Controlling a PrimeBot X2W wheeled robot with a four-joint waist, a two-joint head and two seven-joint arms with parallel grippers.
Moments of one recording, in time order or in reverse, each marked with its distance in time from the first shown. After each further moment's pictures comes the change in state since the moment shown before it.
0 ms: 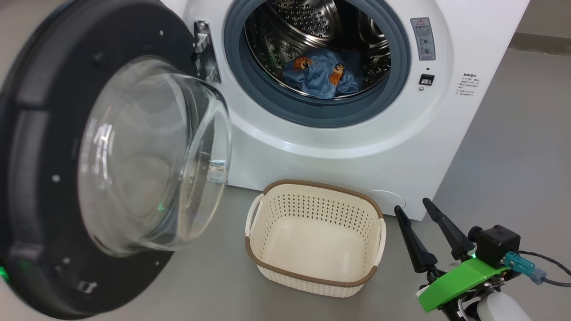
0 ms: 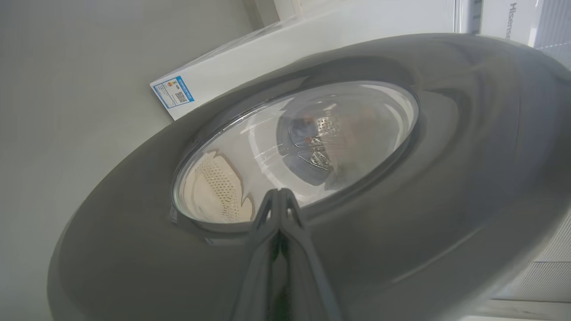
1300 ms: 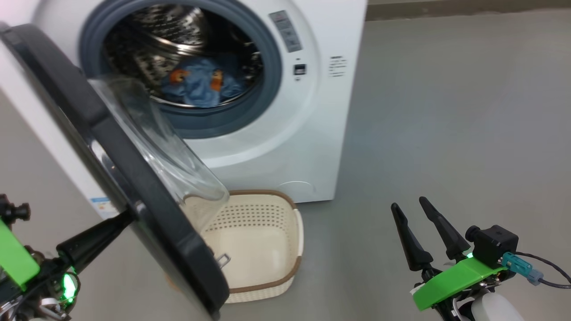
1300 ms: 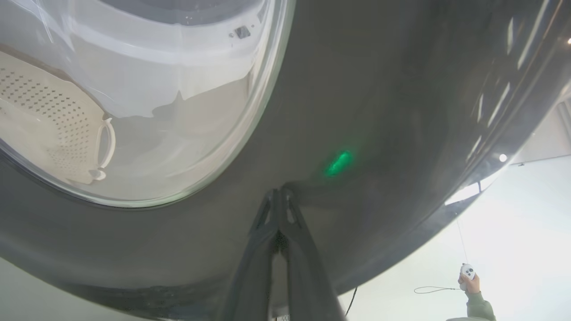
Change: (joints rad) left arm 0.156 -0.224 -0.135 -0.571 -0.082 0.161 0.111; right arm 0.004 0.044 -0.025 -0.006 0.001 0.000 0.000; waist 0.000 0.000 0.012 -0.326
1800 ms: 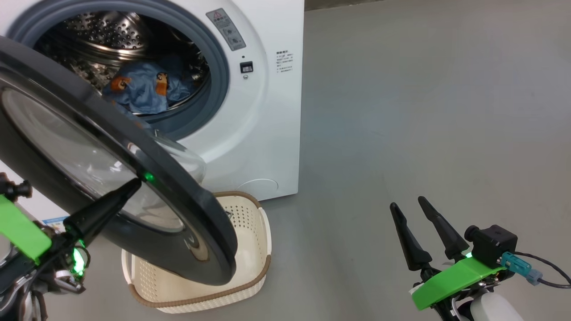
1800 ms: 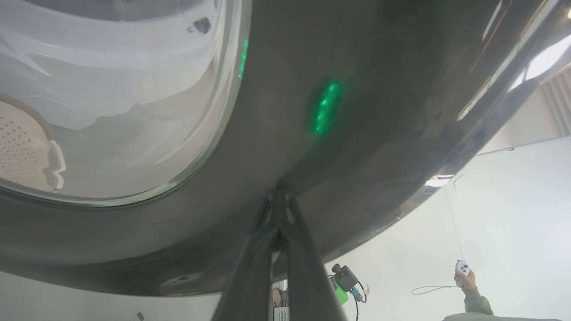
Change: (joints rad) left arm -0.081 -0.042 -0.019 0.034 0.048 -0.006 -0.094; right arm -0.001 0.006 0.002 -0.001 0.000 0.000 0.000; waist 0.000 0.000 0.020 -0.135
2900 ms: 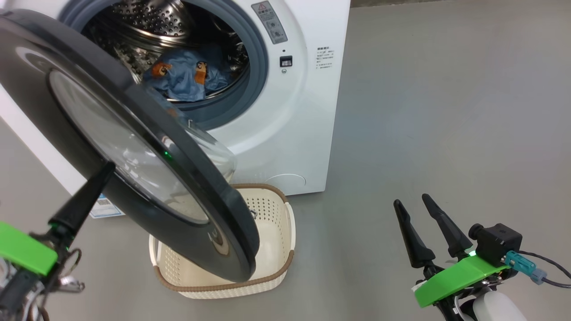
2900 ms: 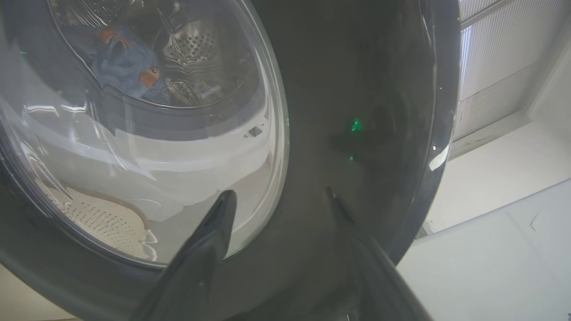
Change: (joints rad) left arm 0.041 -0.034 0.023 -0.053 0.188 -0.167 -0.245; right arm 0.000 0.004 -0.019 -0.007 0.000 0.000 0.000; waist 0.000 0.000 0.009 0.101
